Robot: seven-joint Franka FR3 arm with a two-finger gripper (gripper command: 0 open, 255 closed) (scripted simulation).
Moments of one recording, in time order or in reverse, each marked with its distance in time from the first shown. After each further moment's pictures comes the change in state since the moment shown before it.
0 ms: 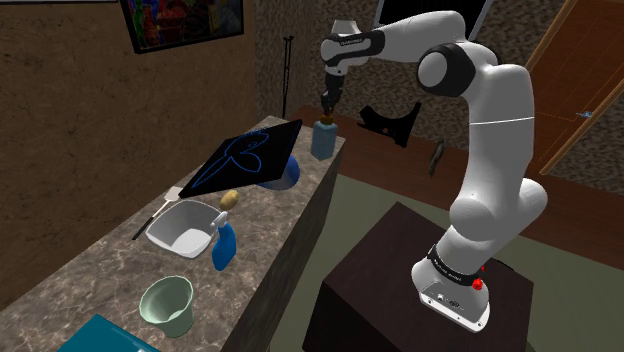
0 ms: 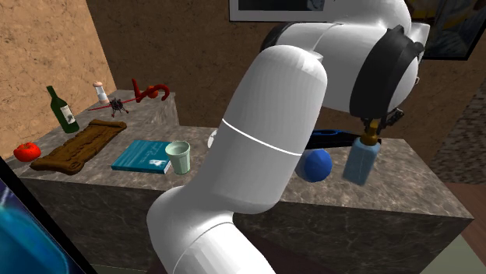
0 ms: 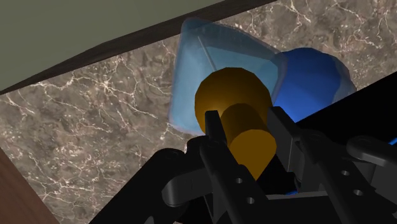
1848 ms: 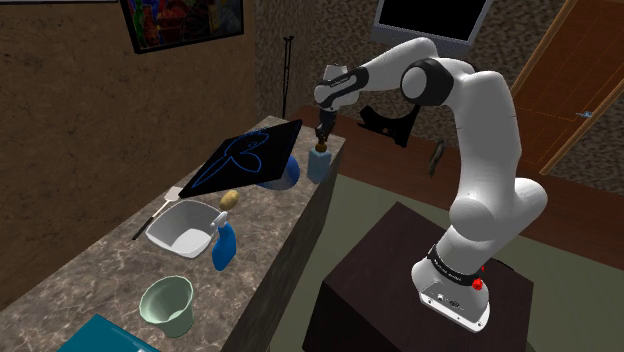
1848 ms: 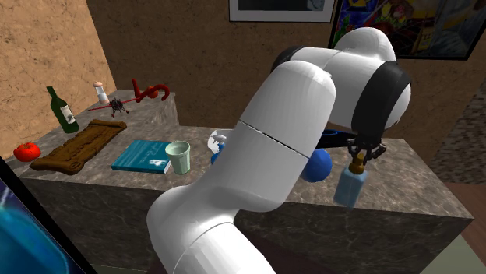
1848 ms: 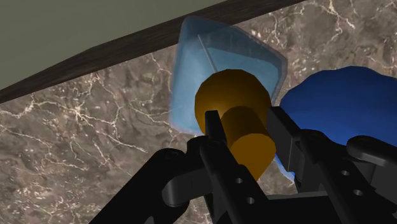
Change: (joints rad) arm 0.003 0.154 -0.003 -0.134 -0.007 0.289 0.008
